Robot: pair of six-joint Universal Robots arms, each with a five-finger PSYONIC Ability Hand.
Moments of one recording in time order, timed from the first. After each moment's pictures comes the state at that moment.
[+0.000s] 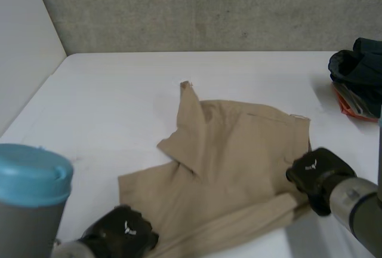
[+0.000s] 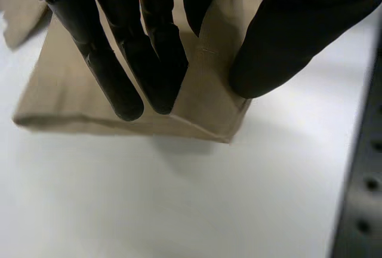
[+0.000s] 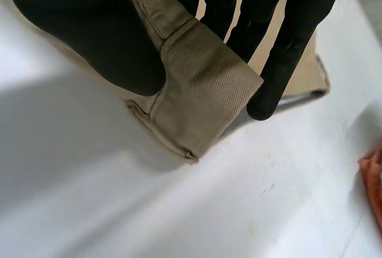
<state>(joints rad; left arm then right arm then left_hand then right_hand) 3.99 -1.66 -1.84 2.62 -1.58 3.71 1.98 -1.47 1.81 0.36 1.64 2.38 1.16 1.20 1.19 1.20 0.99 1.14 1.17 1.19 1.20 1.02</state>
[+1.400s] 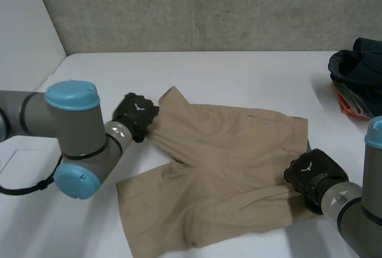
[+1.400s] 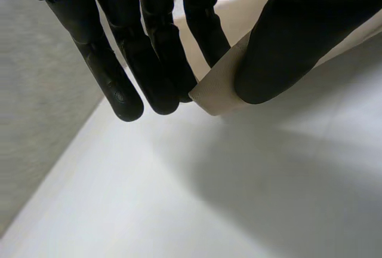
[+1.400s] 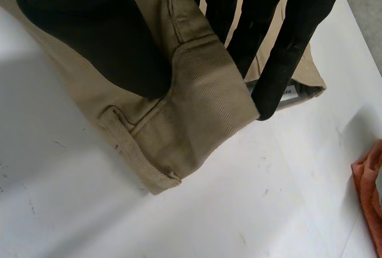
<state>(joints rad) 4.25 -2.21 -1.36 3.27 -1.53 3.78 1.97 -1.40 1.87 0.16 1.64 2.35 1.15 1.19 1.19 1.20 0.98 1.14 1.17 1.19 1.20 1.02</state>
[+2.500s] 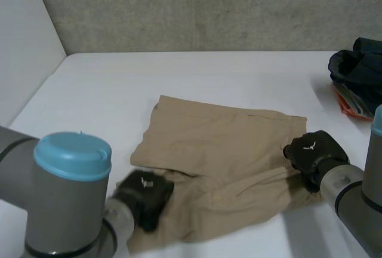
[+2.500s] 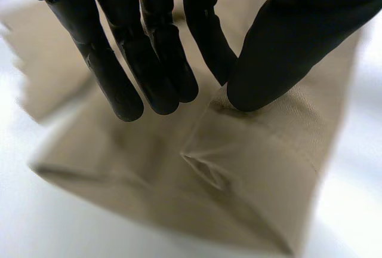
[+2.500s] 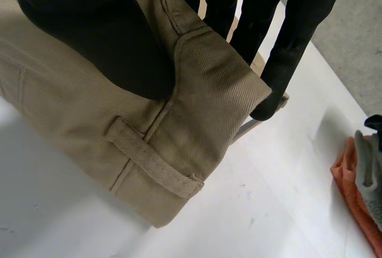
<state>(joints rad) 4.01 -1.90 -1.72 2.98 -1.64 3.37 1.97 -1.40 1.82 0.10 1.64 2.53 1.17 1.19 1.19 1.20 0.97 1.15 1.17 1.19 1.20 1.02</state>
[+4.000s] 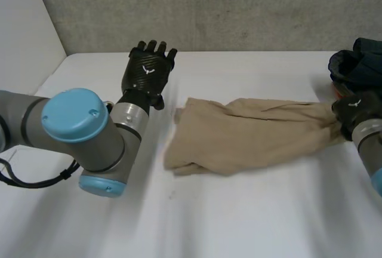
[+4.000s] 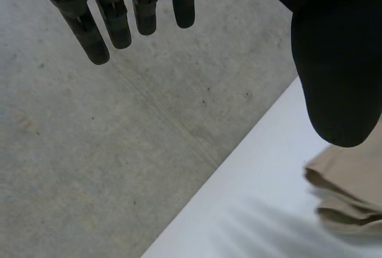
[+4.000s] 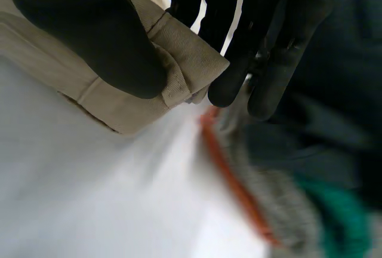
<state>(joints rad) 4.13 -2.11 -1.44 3.70 -1.63 3.60 1.68 -1.16 1.61 -0.18 1.63 2.39 0.19 0.21 0.21 0.20 0.05 1.08 1.16 1.18 1.20 1.00</state>
